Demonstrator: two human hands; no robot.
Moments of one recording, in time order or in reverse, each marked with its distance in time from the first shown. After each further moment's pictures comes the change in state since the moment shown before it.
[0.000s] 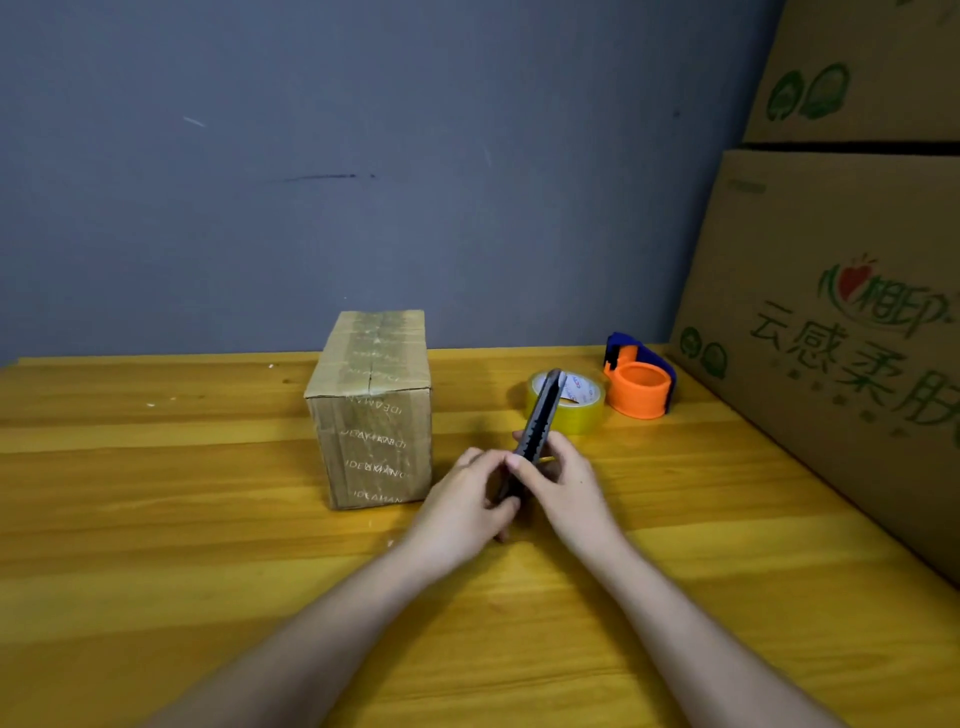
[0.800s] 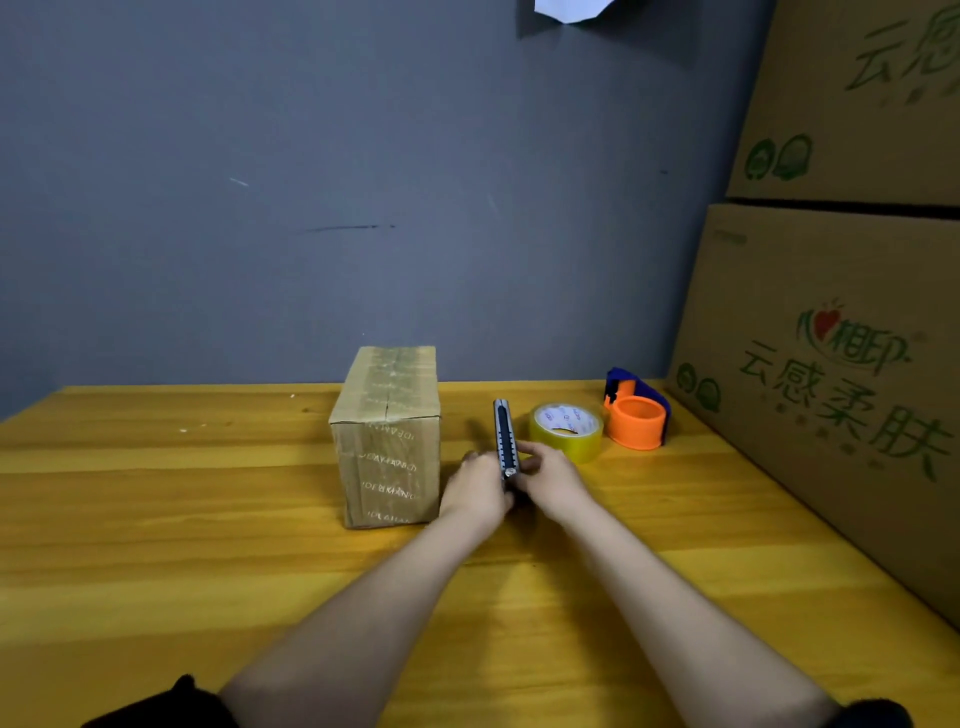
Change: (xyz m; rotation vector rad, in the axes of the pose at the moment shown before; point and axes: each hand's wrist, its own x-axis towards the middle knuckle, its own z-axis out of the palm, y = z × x) left_hand 0.047 0.009 0.006 0.318 0.082 -0.236; right_hand 0.051 0.002 0.006 -0.415 -0.090 0.256
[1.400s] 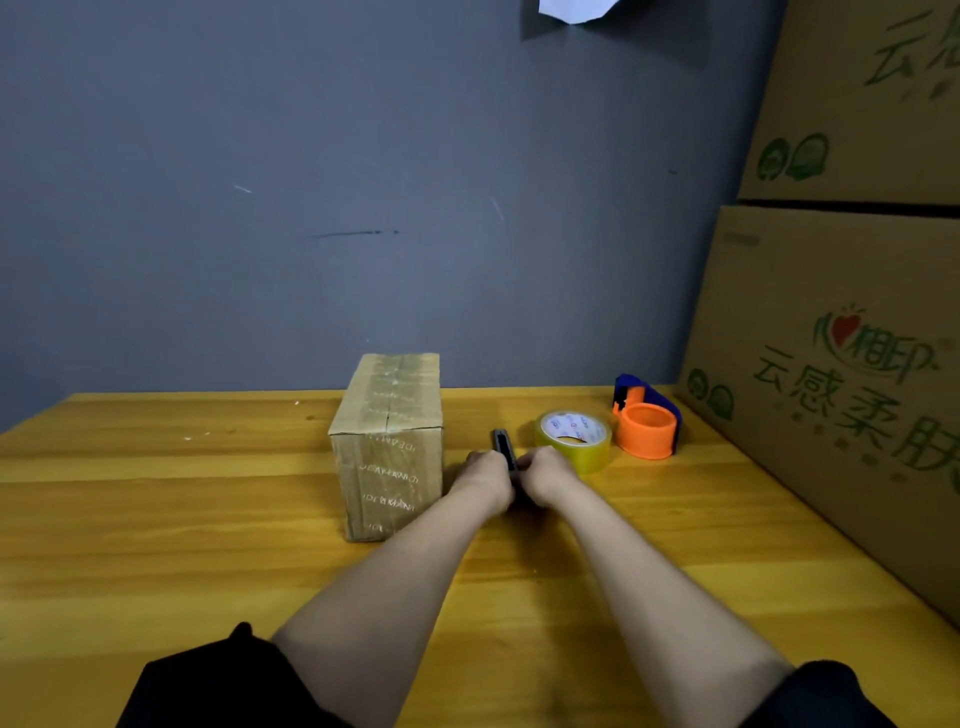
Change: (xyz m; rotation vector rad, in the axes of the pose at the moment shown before) left_hand 0.035 0.007 -0.004 0.096 -0.195 -0.172; right_hand 0.036 -0.006 0.007 -0.219 -0.095 0.089
